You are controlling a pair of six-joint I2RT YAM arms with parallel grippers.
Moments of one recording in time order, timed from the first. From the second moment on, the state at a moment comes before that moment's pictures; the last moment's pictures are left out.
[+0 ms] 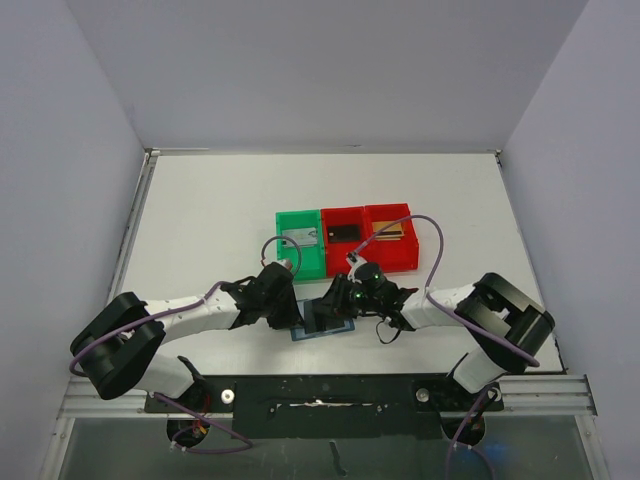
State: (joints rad) left arm -0.82 1.40 0.58 -0.17 0.09 -0.96; right arm 0.80 1.56 0.50 0.42 -0.29 1.04
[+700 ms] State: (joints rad) left arm -0.82 1.40 0.58 -0.17 0.09 -0.96; right arm 0.80 1.47 0.50 0.33 -0.25 1.02
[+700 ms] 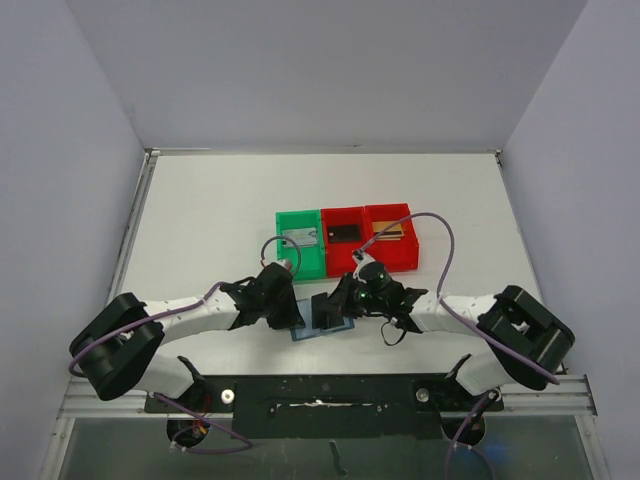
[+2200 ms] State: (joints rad) left arm -0.83 1.39 0.66 -0.24 0.06 -0.93; right arm 0.72 0.91 0.43 -0.06 0.24 0.80
